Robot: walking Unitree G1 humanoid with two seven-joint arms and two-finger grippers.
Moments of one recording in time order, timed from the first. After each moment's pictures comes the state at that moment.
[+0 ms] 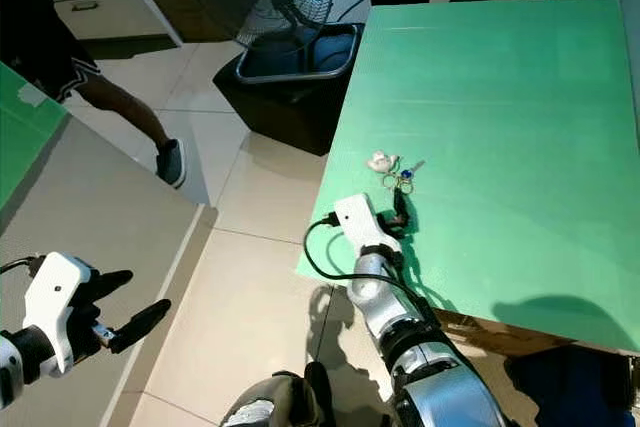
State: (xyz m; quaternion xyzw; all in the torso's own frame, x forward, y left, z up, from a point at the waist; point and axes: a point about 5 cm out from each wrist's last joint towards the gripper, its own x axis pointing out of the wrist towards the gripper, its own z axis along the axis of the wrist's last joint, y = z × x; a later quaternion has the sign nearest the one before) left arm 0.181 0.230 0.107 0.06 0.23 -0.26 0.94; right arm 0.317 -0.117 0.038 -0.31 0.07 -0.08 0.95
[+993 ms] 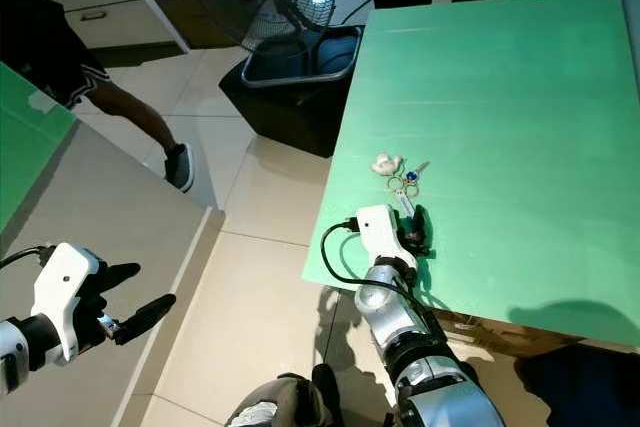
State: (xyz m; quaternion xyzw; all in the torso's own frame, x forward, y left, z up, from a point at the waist) left arm 0.192 0.230 0.112 0.07 0.23 -0.29 0.93; right arm 0.306 -0.132 0.028 -0.27 0.10 -0.18 0.94
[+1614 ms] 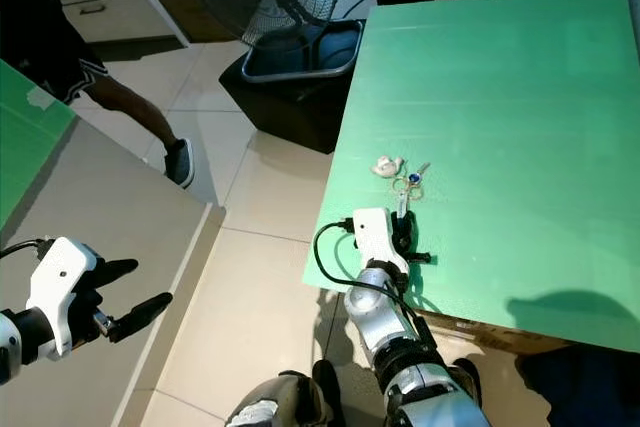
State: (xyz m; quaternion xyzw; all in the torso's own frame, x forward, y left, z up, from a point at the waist) left arm 0.196 0.234 0.116 0.09 0.23 -0.29 0.92; right arm 0.301 -0.120 0.030 -0.23 0.09 -0.19 0.95
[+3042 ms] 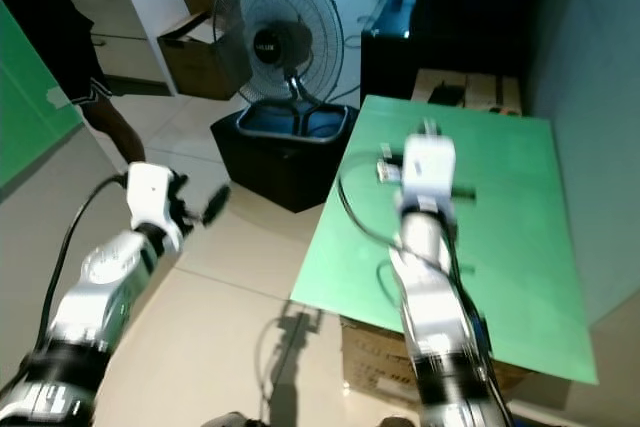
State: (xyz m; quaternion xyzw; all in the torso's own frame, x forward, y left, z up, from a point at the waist) left arm 0.324 0.177 0.094 -0.03 0.08 -0.12 0.99; right arm 0.300 -0.161 0.127 -0.09 -0.06 -0.12 0.99
